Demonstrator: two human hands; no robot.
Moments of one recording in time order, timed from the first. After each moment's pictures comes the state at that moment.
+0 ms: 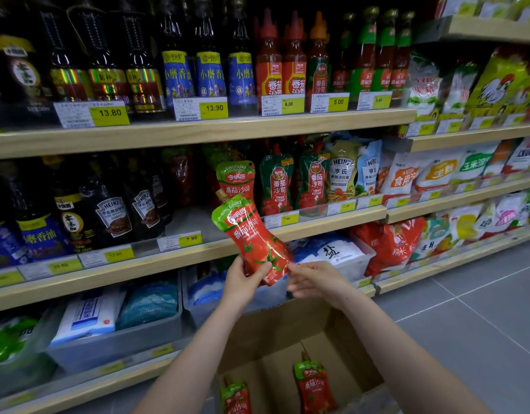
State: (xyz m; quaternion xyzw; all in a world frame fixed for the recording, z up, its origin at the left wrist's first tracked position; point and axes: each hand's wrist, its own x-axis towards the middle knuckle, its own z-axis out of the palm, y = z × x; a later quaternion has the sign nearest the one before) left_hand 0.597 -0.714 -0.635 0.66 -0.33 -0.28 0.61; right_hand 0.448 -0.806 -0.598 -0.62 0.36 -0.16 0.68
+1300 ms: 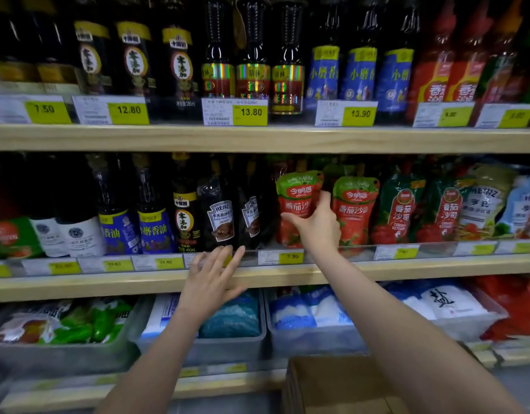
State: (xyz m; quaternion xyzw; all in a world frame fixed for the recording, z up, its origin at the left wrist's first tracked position) left_hand 0.833 -0.588 -0.659 0.79 -0.47 0.39 0.04; right_hand 0.702 -0.763 -0.535 -0.78 0.35 -0.40 0.31
